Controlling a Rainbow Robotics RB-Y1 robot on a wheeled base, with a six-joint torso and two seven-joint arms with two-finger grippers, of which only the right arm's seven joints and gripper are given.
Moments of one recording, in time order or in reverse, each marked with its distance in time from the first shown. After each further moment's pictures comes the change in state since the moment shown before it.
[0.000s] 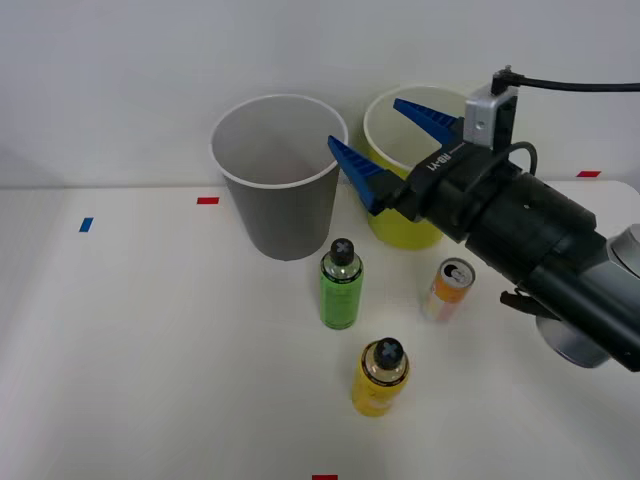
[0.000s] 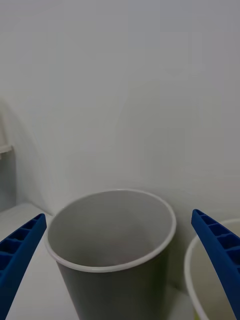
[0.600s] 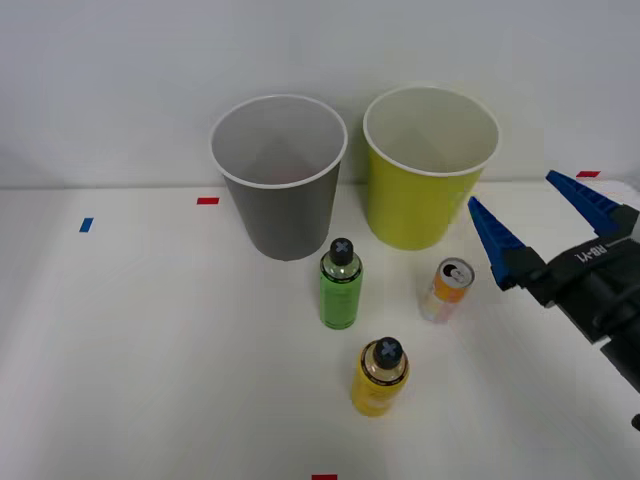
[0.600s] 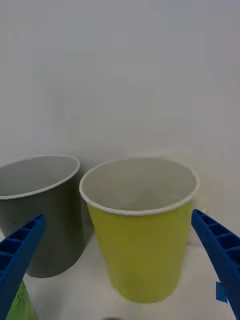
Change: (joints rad) arm 0.728 0.108 -0.425 -0.279 0.187 -0.039 0.001
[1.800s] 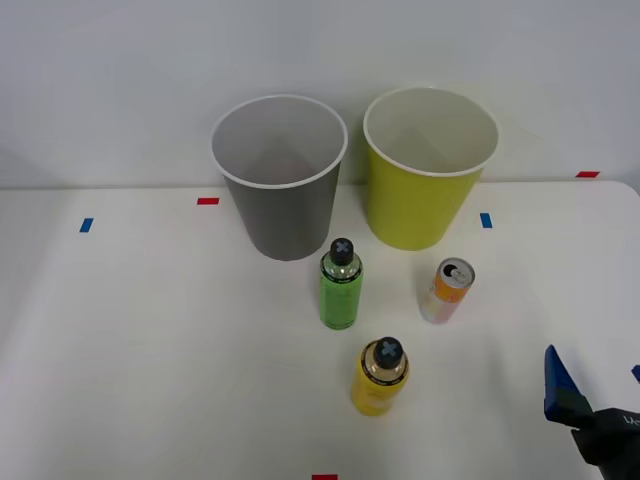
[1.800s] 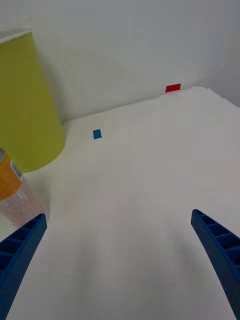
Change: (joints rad) arm 0.479 0.491 0.011 0.060 0.229 0.036 -0.008
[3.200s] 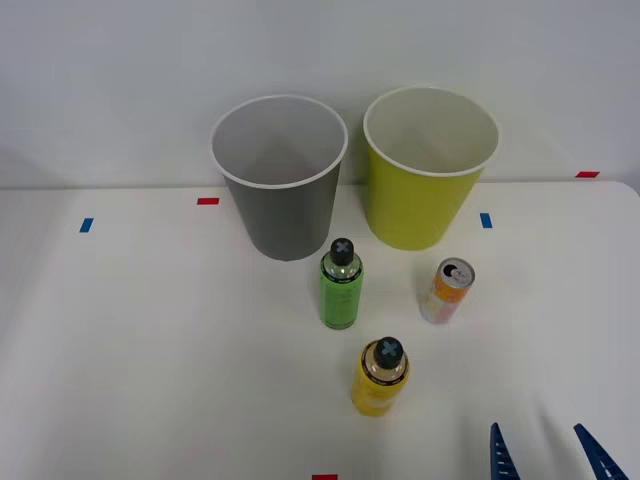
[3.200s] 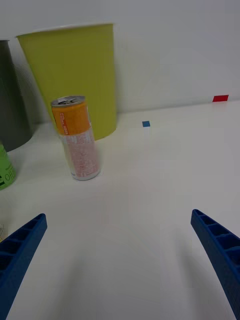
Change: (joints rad) arm 0.064 0.242 -0.014 0.452 -0.406 -0.767 0.754
